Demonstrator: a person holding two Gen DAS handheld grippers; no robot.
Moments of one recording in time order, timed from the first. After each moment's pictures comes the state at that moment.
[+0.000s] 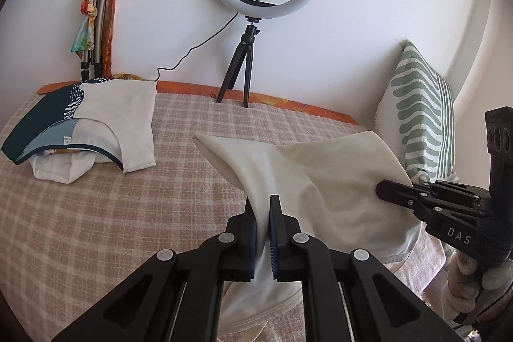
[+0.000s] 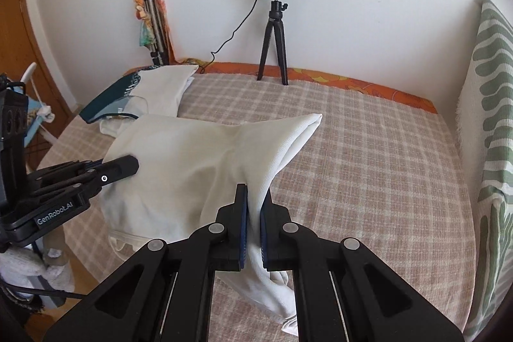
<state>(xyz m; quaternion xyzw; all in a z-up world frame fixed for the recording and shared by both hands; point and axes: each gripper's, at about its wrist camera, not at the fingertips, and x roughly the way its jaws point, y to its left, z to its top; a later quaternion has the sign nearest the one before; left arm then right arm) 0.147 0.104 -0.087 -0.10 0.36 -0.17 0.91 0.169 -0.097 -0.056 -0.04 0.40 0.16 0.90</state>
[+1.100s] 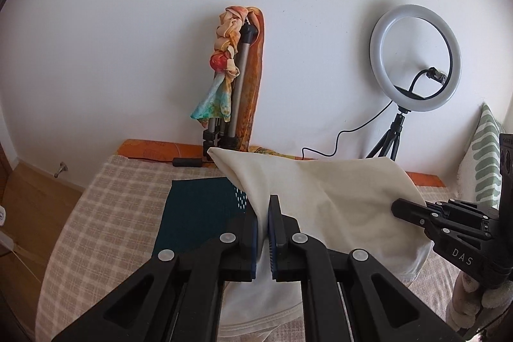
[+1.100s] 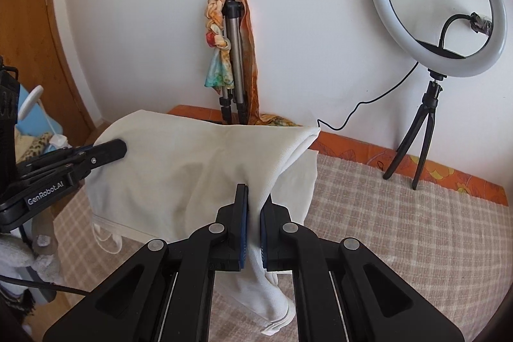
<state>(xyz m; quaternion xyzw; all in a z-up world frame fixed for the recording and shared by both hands) 0.289 0.368 -0.037 -0.08 0.31 -0.05 0.95 0.310 0.154 -0.040 -0.04 0.34 0.22 0.91</state>
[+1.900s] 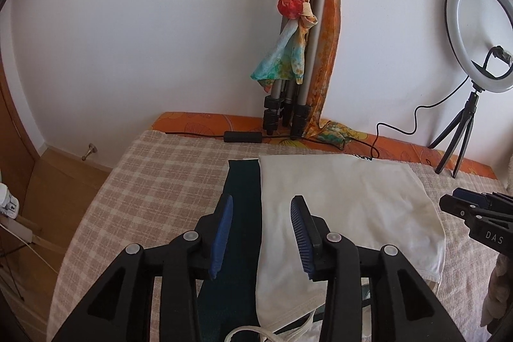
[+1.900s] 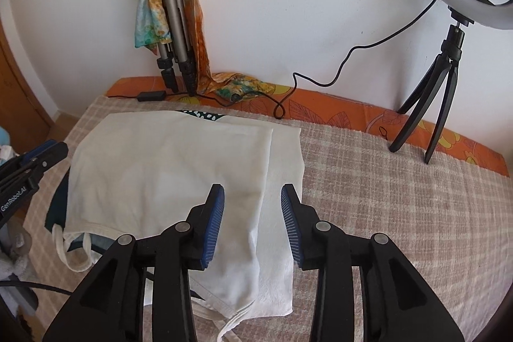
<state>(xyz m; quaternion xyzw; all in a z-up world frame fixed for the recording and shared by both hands) 0.340 0.412 -0.103 -0.05 0.36 0.04 0.93 0.385 0.167 -0.107 -0.05 0.43 0.14 0.89</state>
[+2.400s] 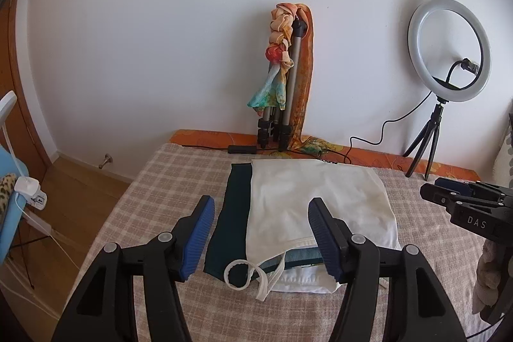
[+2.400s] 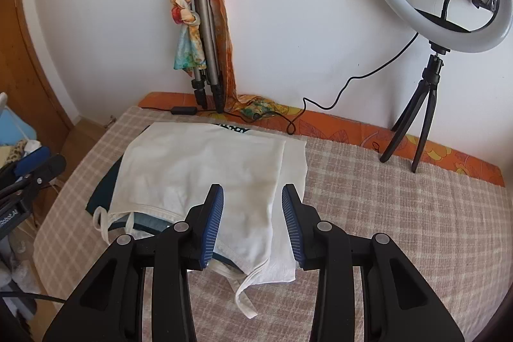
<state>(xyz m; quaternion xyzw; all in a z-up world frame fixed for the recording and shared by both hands) 0.241 0.389 -0.037 -0.05 0.32 0.04 0.95 0.322 0.156 -0.055 -0.05 0.39 0.18 0.90</state>
